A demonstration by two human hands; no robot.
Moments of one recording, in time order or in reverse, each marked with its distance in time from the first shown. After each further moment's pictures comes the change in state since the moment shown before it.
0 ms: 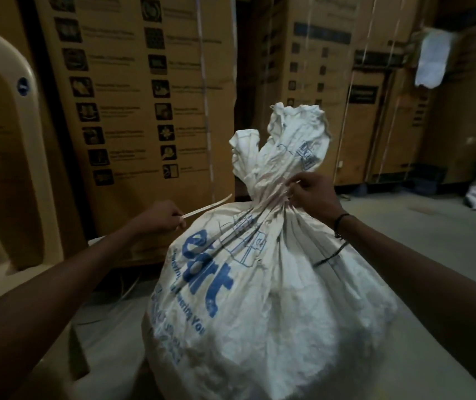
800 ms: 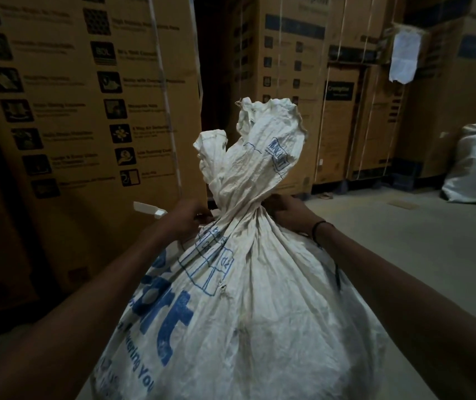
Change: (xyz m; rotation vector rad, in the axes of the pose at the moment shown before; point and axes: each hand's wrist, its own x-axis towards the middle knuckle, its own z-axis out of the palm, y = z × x) left_hand 0.092 0.087 0.067 0.018 0.089 0.305; right_hand 0.038 0.083 0.012 -0.237 -0.311 0.115
